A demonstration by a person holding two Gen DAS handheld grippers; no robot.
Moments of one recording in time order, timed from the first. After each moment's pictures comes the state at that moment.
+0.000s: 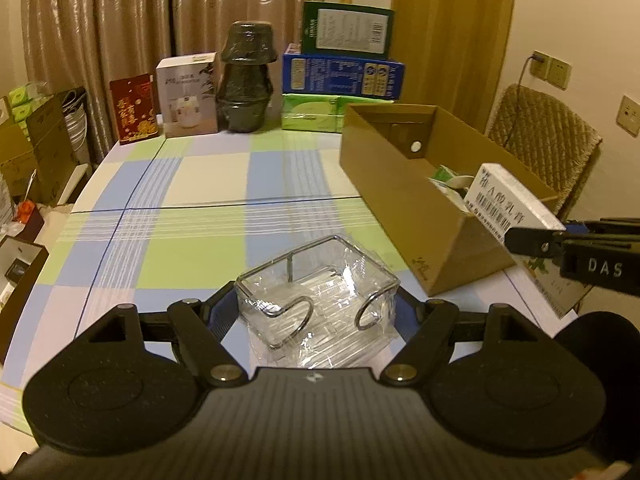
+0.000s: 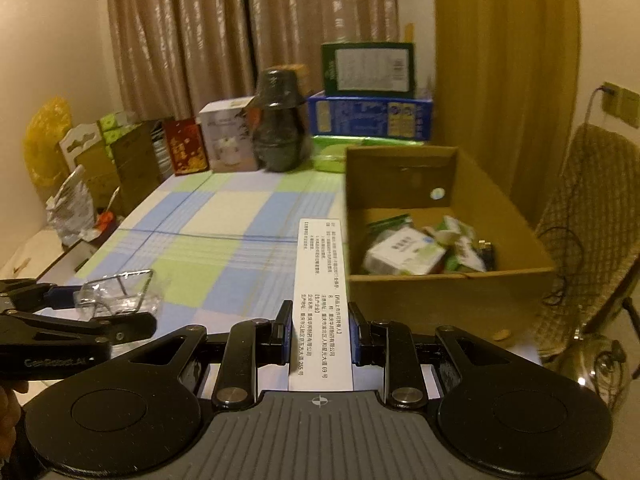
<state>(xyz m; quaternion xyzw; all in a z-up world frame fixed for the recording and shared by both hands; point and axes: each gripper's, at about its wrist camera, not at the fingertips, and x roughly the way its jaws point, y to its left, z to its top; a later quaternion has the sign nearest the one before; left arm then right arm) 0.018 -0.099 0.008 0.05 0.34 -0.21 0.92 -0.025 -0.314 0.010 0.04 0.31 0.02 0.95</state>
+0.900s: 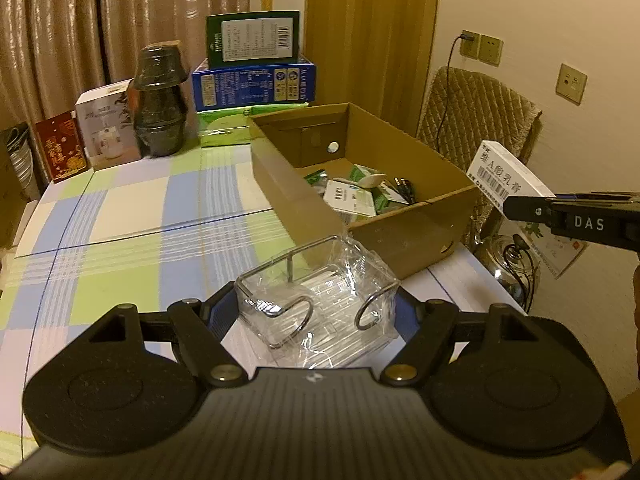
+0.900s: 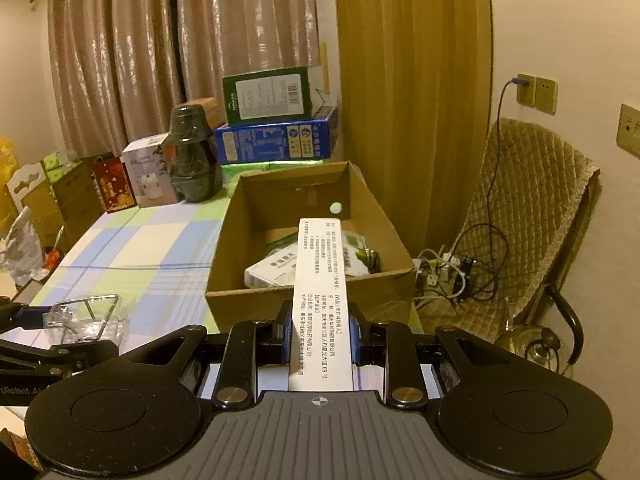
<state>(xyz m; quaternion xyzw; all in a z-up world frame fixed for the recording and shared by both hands) -0.002 -0.180 0.019 0.09 0.32 -0.29 0.90 -0.065 -0.412 0.031 0.06 0.28 -0.07 0.95</state>
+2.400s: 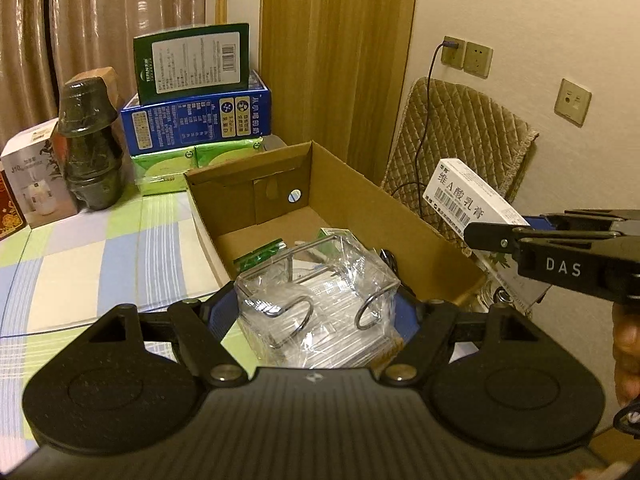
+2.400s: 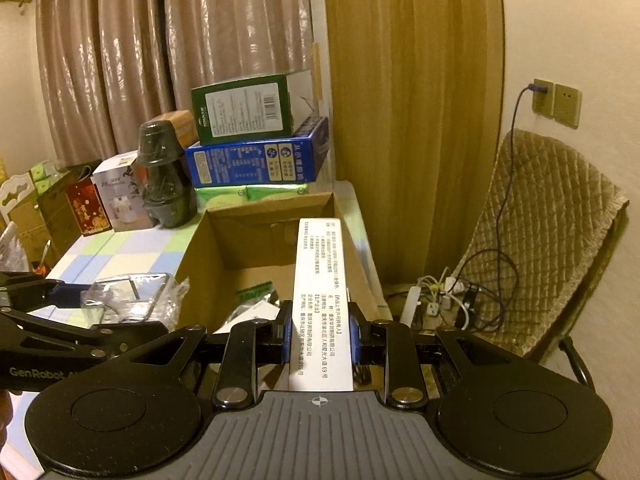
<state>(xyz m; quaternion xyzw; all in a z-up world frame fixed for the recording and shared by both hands) 0.116 -0.283 0.034 0.09 0.32 -0.34 0.88 0.046 -0.474 0.040 0.06 0.29 -0.06 0.95</state>
